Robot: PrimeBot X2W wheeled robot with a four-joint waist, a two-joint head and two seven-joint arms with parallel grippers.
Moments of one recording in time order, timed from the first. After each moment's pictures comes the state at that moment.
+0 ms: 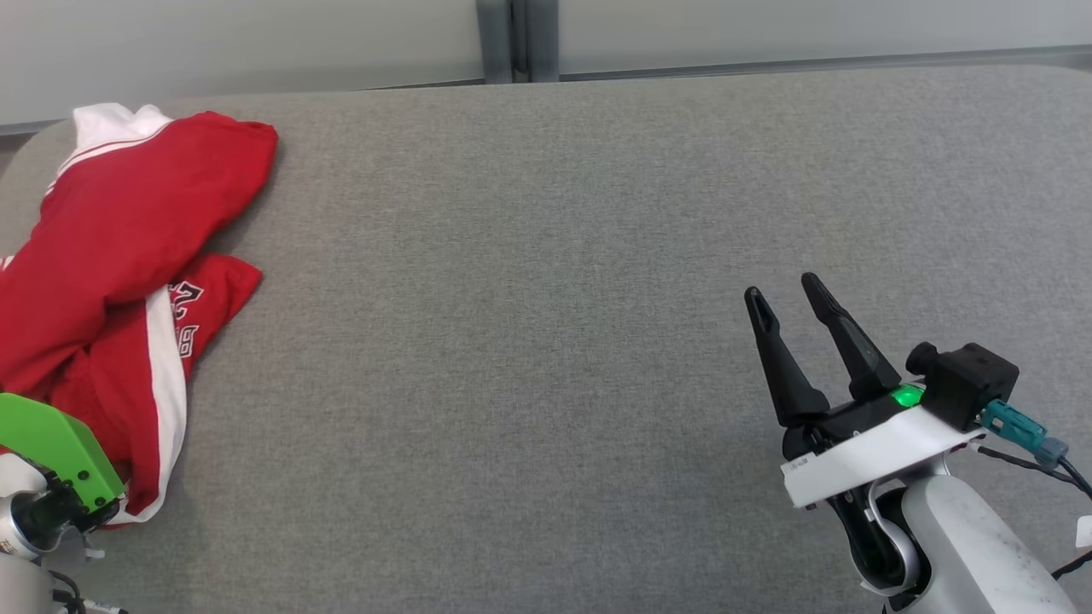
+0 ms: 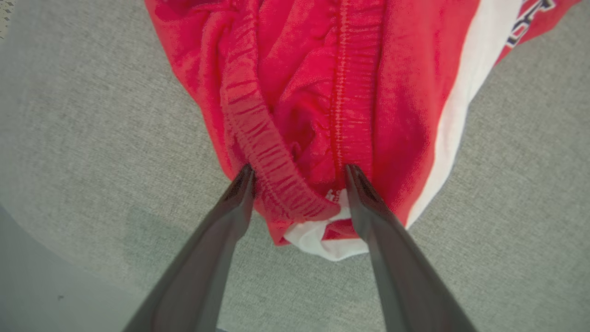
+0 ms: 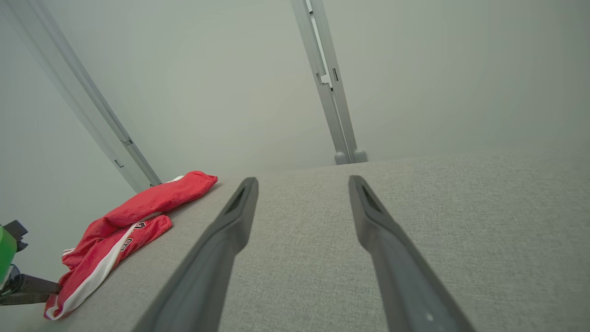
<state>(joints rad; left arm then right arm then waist) -0.46 0.41 0.06 0.72 -0.61 0.03 0.77 -0.22 -0.24 0.33 0.10 0.56 0.13 -0.26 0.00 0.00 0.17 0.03</state>
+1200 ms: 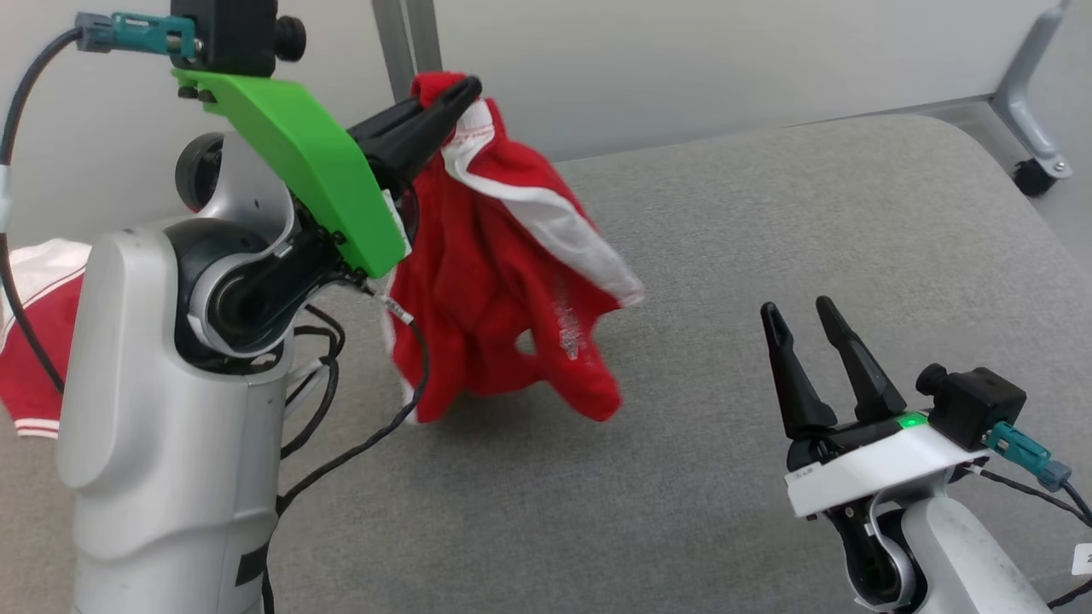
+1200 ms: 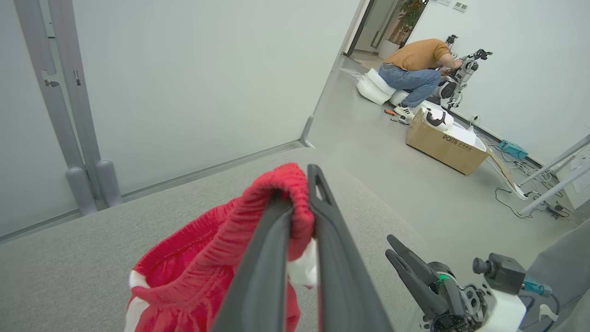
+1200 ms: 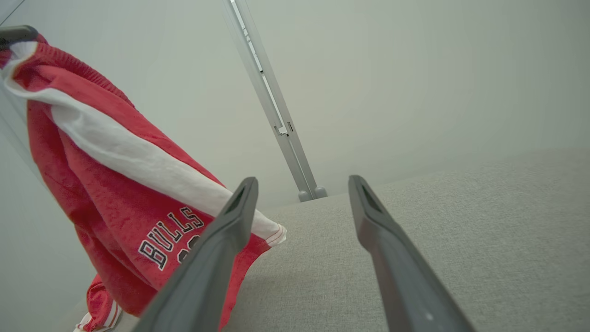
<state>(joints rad) -0.72 0.09 -0.18 0.00 -0.85 -0.12 0.82 -0.17 -0.17 0.25 0.13 0.56 0.13 -0.26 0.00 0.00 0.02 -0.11</state>
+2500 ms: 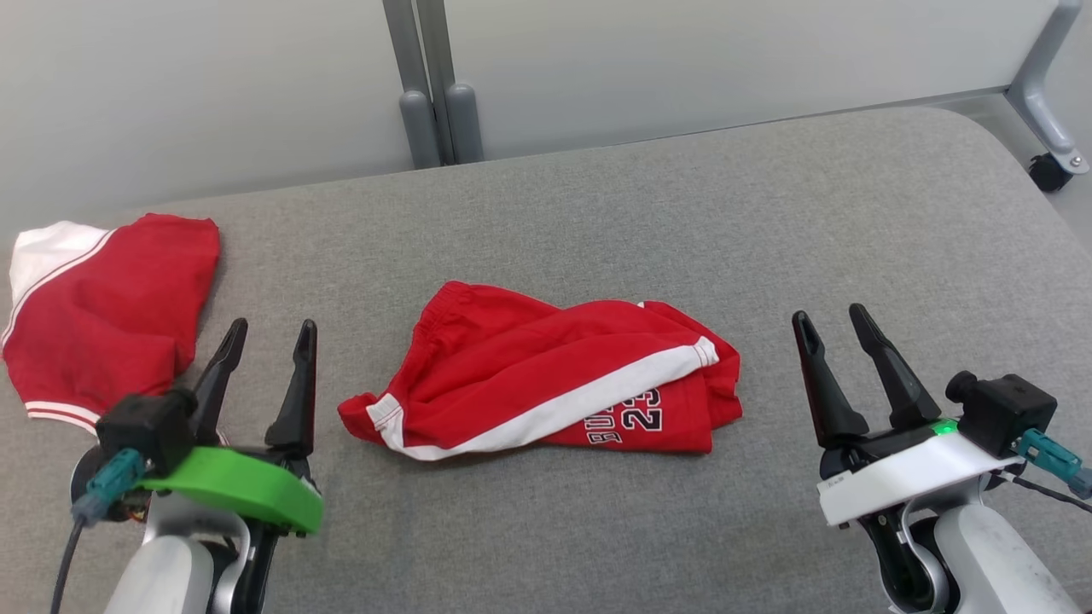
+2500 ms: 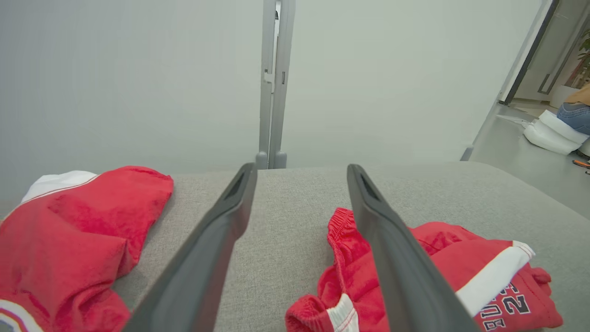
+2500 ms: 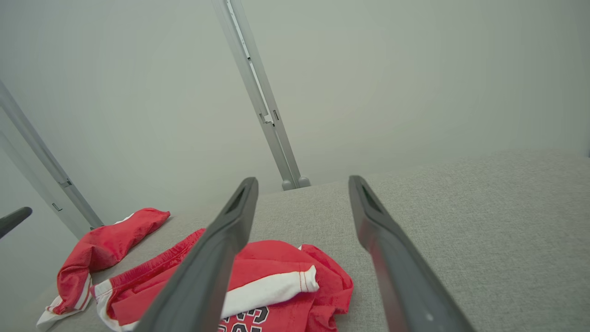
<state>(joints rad) -0.19 0.26 -0.19 0.16 -0.48 -0.08 -0.12 -0.14 -0.23 0.23 0.12 0.55 0.13 -0.26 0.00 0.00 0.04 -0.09</state>
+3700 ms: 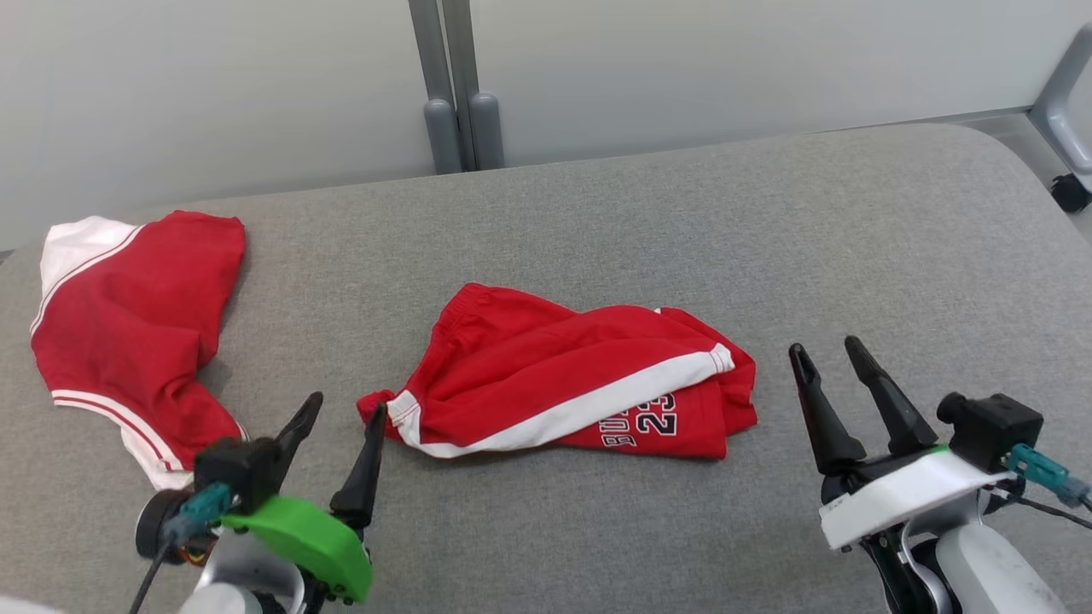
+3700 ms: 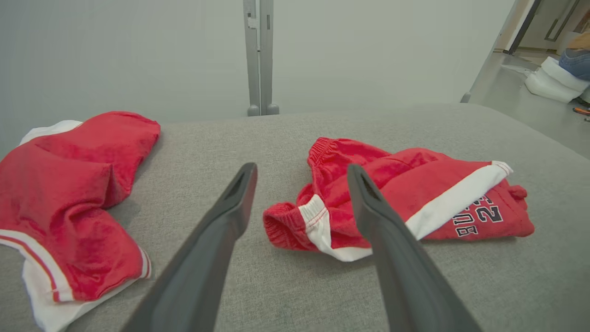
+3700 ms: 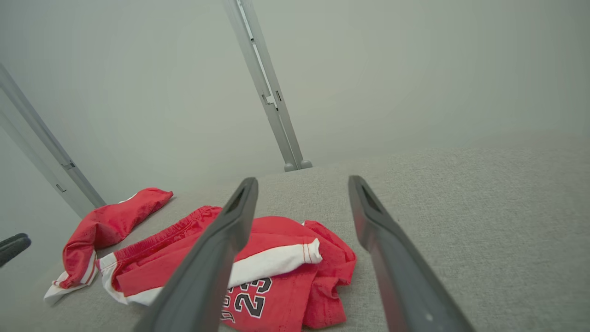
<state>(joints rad) -0.07 0.26 -0.30 0.10 -0.43 -0.05 -0.04 -0.10 -0.25 0.24 0.15 0.55 0.13 -0.25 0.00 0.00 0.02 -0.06</state>
